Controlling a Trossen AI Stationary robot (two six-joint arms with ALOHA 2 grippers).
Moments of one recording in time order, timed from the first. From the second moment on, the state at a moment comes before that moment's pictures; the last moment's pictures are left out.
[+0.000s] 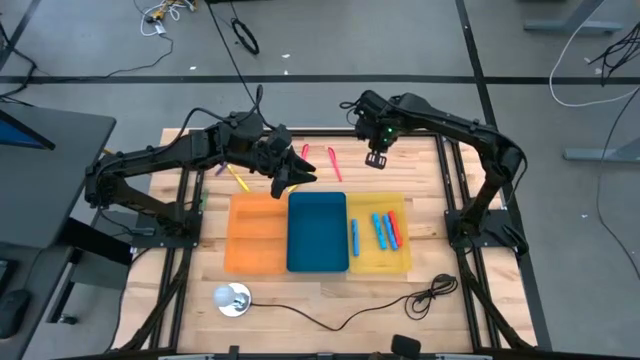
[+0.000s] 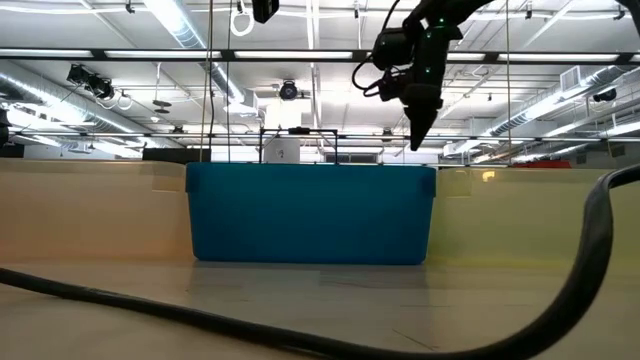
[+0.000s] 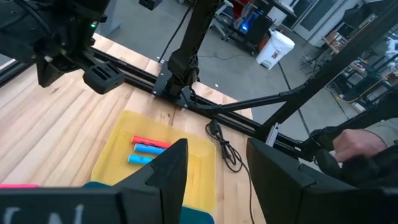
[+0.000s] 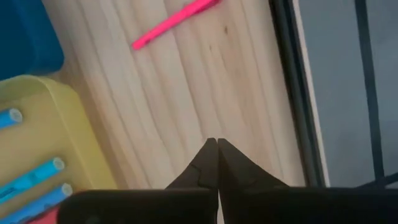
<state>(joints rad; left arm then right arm) 0.20 1.34 1.39 -0.36 0.29 -0.41 -0.57 1.73 1.58 -1.16 0.07 -0.32</state>
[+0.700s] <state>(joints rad) 0.20 1.34 1.39 -0.36 0.29 -0.41 -0.56 1.73 1.58 -0.78 0.03 0.34</state>
